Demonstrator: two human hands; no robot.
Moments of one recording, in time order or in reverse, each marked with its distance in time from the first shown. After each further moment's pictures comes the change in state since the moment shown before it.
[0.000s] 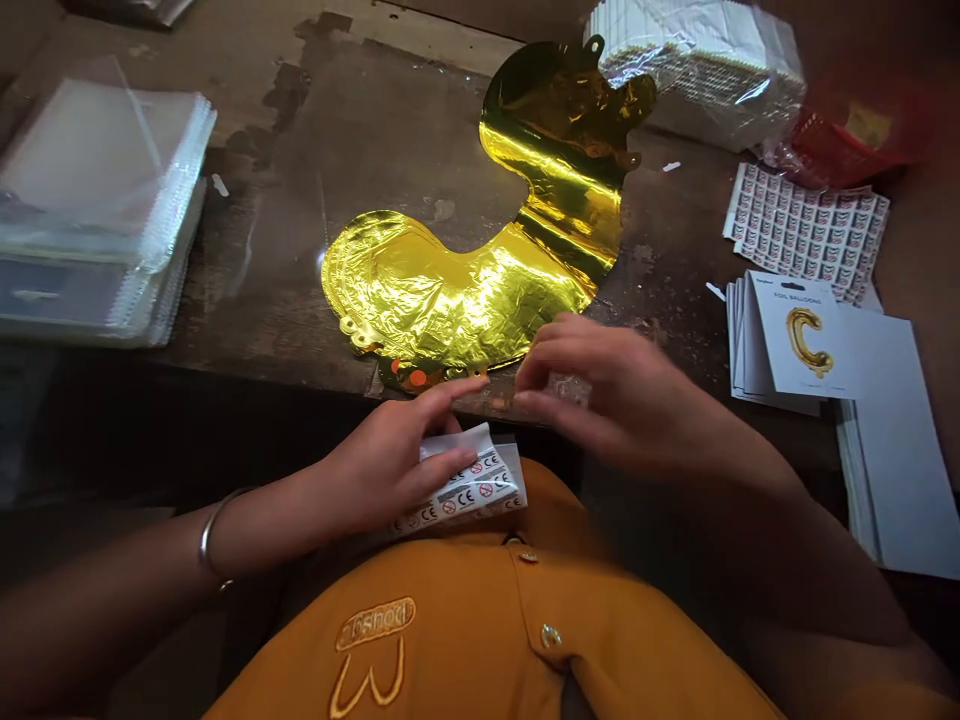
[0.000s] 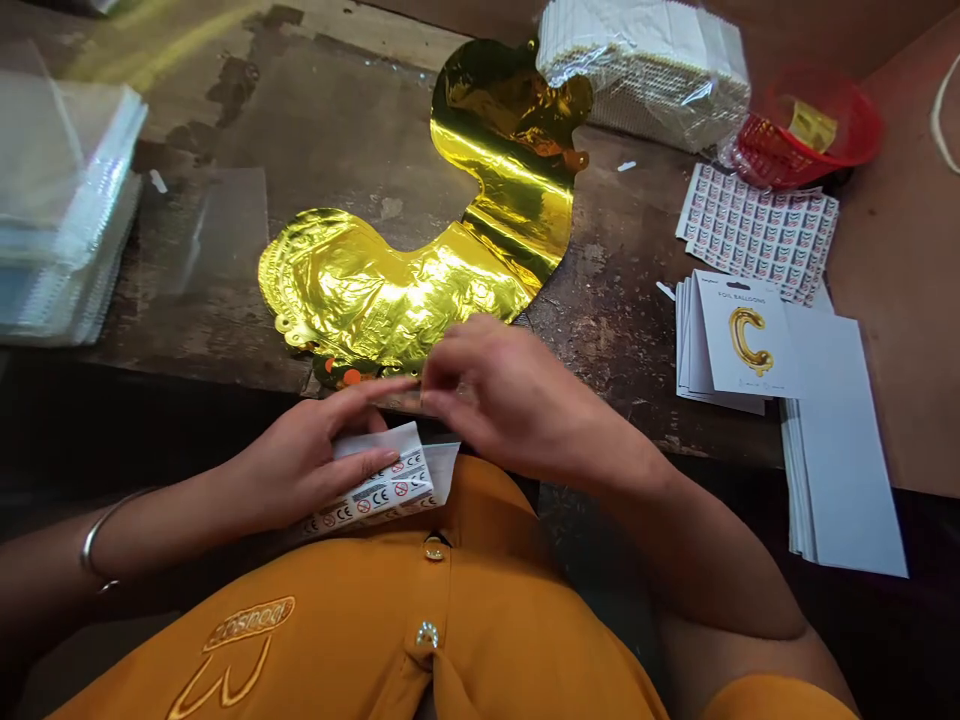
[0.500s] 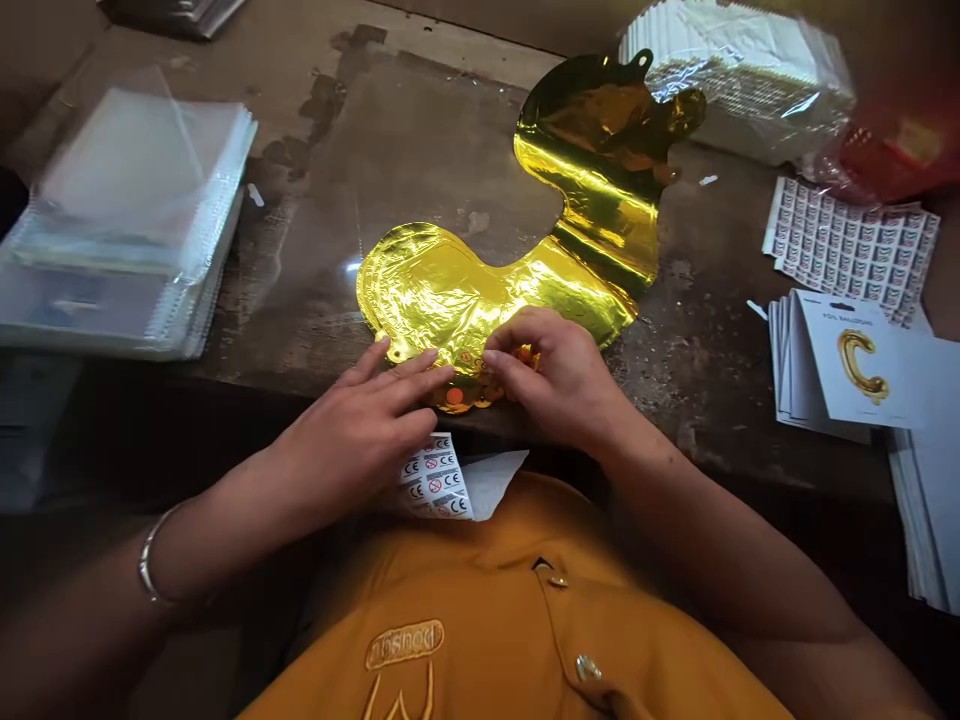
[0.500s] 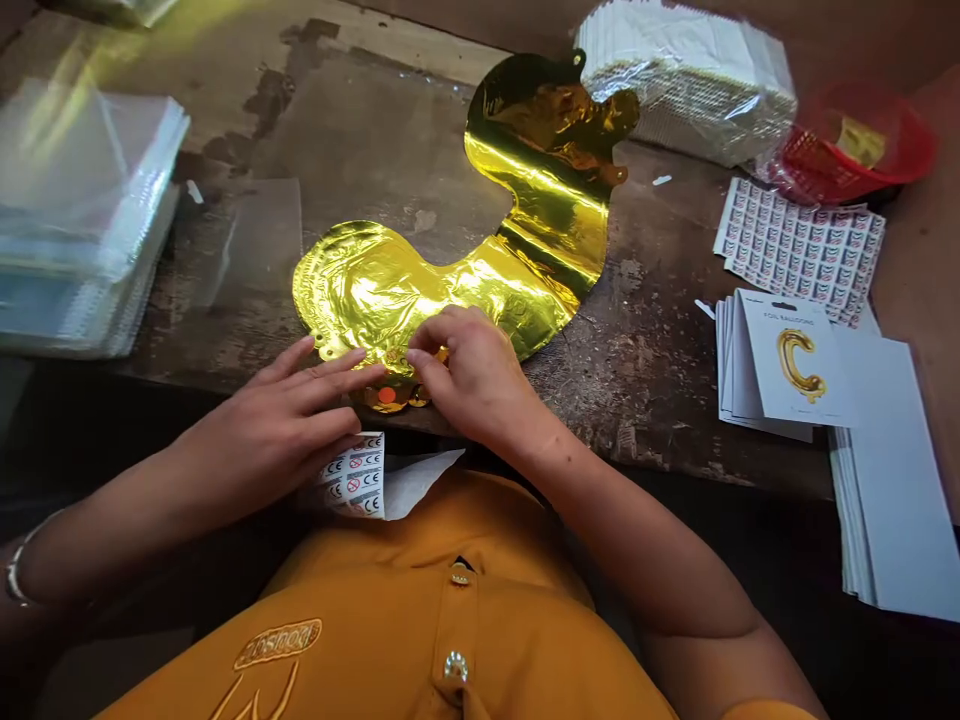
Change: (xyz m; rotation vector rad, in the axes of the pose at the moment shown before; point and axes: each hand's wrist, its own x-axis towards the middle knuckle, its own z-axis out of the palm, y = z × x) left_hand -0.016 -0.035 -0.049 0.830 0.064 0.360; right_hand 0.055 0.011 0.069 0.032 0.245 0.127
